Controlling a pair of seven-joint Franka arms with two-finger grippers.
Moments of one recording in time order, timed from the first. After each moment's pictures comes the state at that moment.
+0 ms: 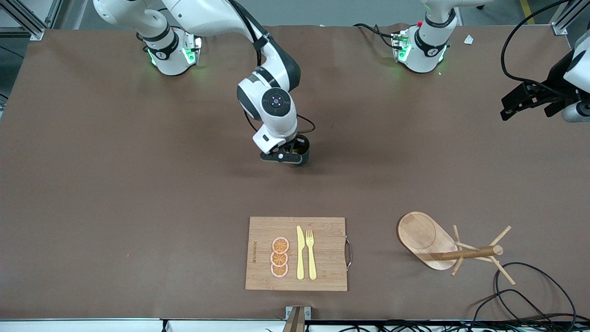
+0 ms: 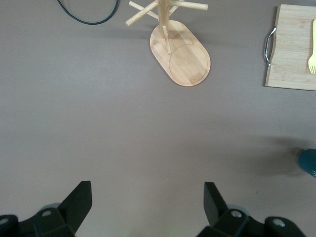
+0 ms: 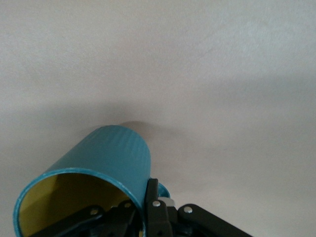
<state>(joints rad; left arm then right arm) 0.01 -0.02 -0.11 -1.52 0.02 1.53 -0.16 0.88 0.60 -0.08 -1.66 0.16 2.21 0.83</state>
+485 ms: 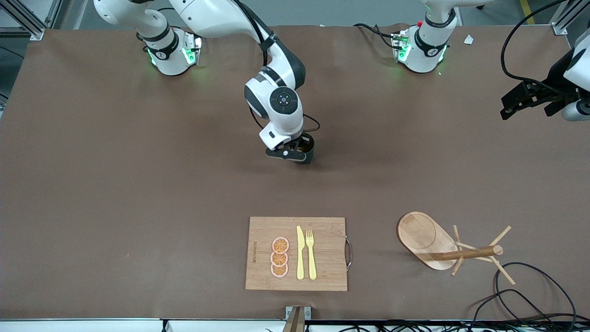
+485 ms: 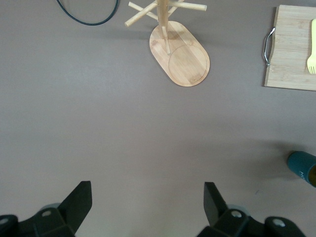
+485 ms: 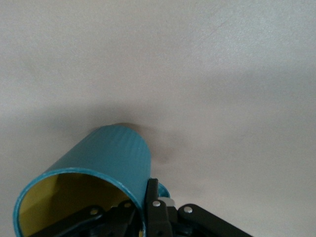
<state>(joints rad) 0.01 -0.02 -0.11 -1.52 0.02 1.53 -0.16 0.91 0.62 -0.09 -1.66 0.18 2.23 0.87</state>
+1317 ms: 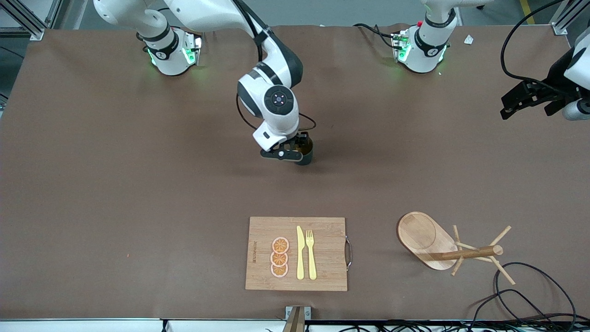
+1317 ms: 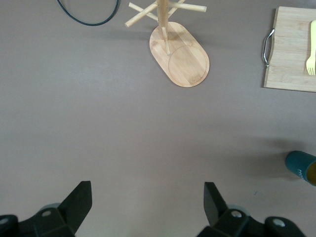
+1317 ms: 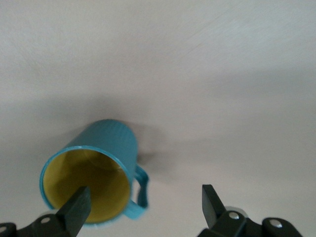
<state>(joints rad) 0.01 -0.02 -0.11 -1.51 0.02 1.52 -0.17 0.87 0.54 -0.11 -1.61 0.18 2.05 0.76</state>
